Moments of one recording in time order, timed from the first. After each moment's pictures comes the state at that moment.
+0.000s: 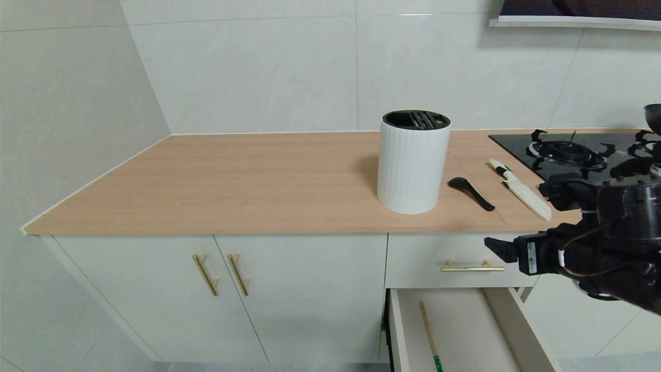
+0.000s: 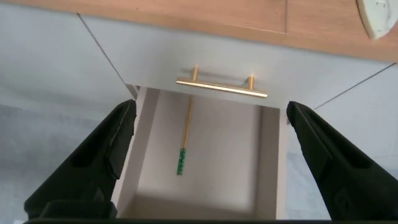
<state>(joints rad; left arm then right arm) 0.00 0.00 0.00 0.00 0.00 0.00 0.38 1.52 -0.66 -0.43 -0.28 0.08</state>
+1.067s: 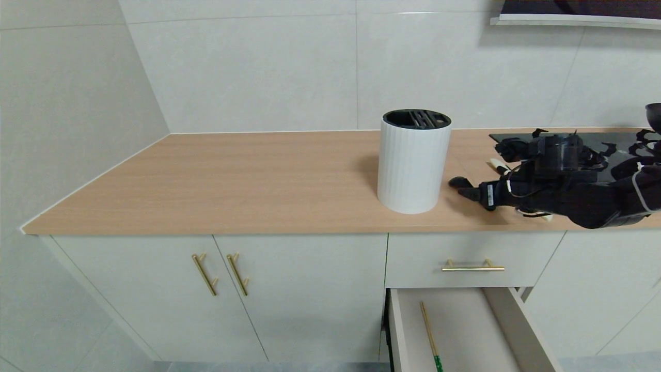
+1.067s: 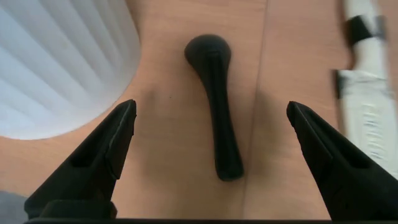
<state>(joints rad) 0.00 0.00 0.00 0.00 0.00 0.00 0.11 2.05 -1.27 -0.42 0.12 -0.07</state>
